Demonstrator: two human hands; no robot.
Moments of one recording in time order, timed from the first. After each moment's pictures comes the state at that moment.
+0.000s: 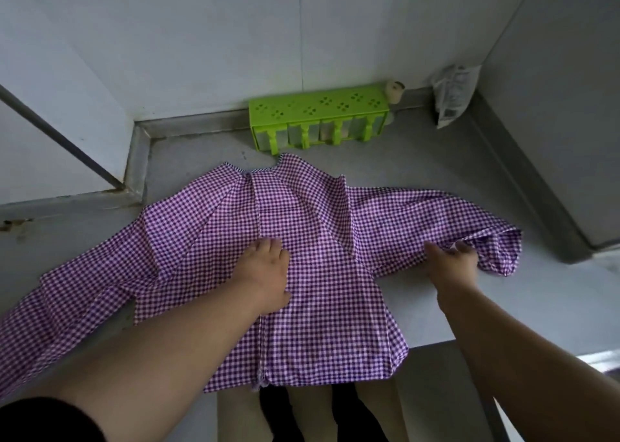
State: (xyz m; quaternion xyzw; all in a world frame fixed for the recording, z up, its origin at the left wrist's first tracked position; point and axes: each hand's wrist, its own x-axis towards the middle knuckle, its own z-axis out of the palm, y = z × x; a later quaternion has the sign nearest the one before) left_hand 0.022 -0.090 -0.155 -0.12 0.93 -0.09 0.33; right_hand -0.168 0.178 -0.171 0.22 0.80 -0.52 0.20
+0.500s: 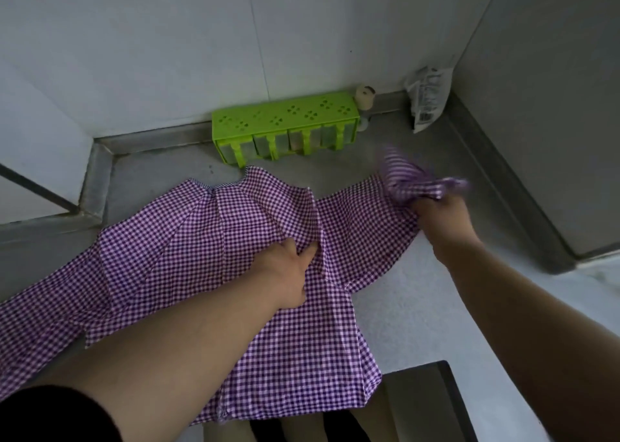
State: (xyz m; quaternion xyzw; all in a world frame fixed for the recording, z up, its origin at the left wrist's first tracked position) left_hand -0.079 -0.037 -0.154 -0.11 0.93 -0.04 0.34; right_hand -0.260 0.161 -0.103 0.00 0.79 -0.58 0.19
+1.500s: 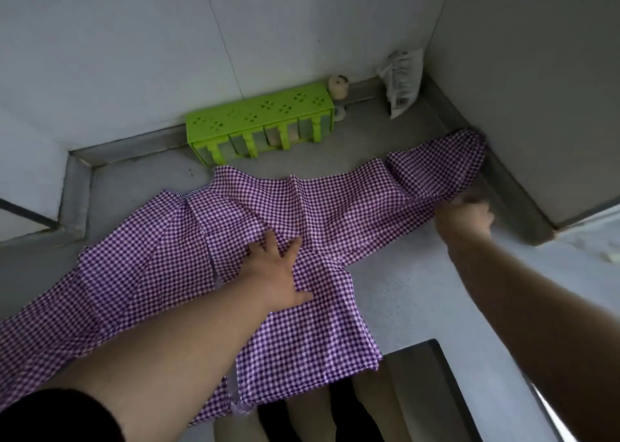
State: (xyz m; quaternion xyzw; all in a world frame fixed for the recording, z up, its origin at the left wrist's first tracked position) left_hand -0.075 -0.026 -0.172 -0.18 0.91 -0.02 0.37; right_hand -0.282 0.224 -0.146 0.19 0.89 -0.37 0.16
